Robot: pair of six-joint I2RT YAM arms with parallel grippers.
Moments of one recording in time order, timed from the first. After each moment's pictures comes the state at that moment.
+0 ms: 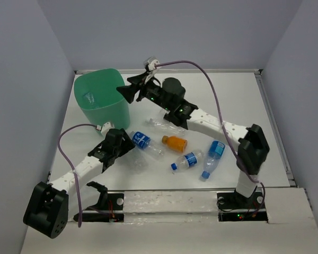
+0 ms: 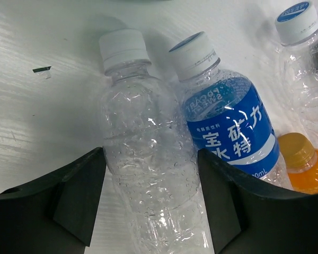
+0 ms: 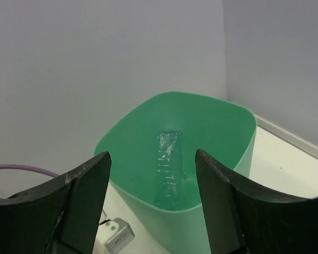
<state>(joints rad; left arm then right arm) -0.44 1.01 0.39 -0.17 -0.22 -0.88 0.88 1.90 1.67 0.44 -0.10 0.23</state>
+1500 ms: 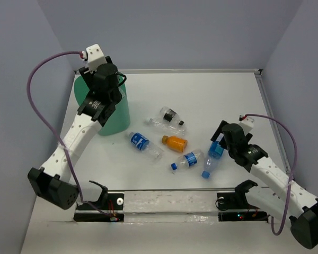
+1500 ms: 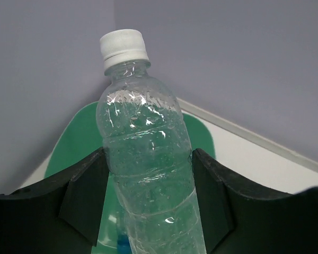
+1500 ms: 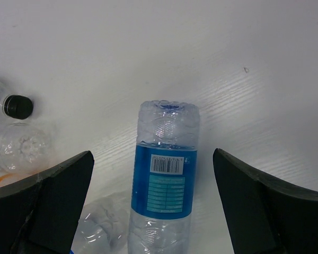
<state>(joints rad) -0.46 1.24 1.41 -0.28 -0.88 -0.28 0.49 0.85 0.58 -0.47 0.56 0.76</state>
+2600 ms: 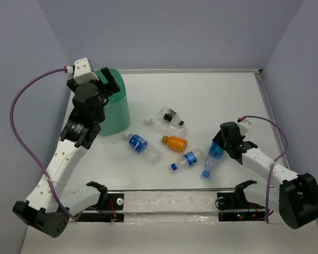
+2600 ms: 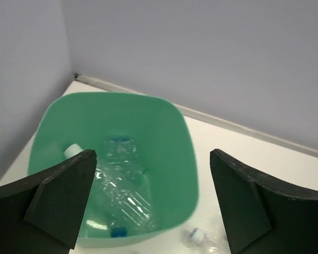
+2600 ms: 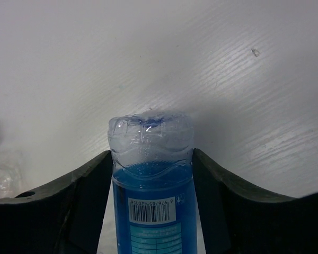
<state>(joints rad) -0.40 1.09 1.24 -0.22 -0.64 -0.26 0.35 1.09 0.49 -0.24 0.44 0.84</state>
